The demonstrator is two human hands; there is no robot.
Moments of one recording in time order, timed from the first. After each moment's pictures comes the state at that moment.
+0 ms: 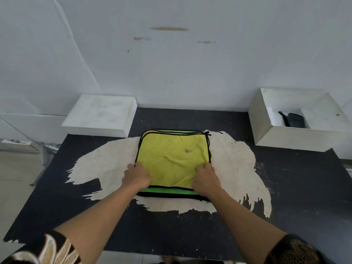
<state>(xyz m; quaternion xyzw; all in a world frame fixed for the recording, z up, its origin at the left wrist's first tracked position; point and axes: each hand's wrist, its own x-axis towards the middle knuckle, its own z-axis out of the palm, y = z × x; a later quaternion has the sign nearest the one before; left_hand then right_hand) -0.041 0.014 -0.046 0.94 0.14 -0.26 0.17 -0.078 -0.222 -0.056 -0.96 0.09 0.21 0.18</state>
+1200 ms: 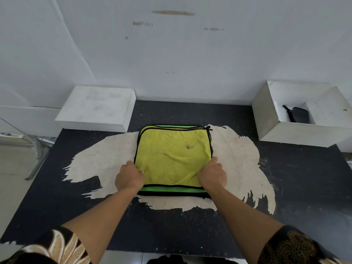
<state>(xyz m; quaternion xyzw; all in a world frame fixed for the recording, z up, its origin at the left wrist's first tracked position) -0.039 0.039 -0.074 0.95 0.20 -0.14 0.17 -0.064 -0.209 -0.067 -0.91 0.31 0.15 0.21</state>
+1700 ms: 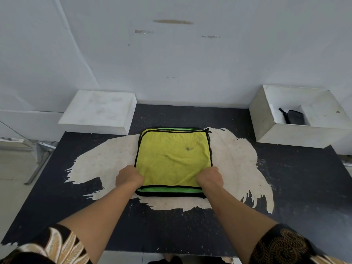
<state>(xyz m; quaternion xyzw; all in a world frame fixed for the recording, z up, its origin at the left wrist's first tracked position) -0.034 0.041 -0.058 0.93 0.24 -0.23 0.15 -0.064 -0.200 -0.068 -0.84 0.42 0.21 0.29</state>
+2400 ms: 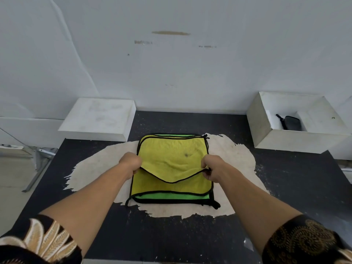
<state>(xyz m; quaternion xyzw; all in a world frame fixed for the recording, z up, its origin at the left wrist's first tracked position) 0.026 0.038 -0.030 0.82 0.30 -0.22 0.44 -0.019 -0.235 -0.018 -0.61 0.46 0.21 0.61</state>
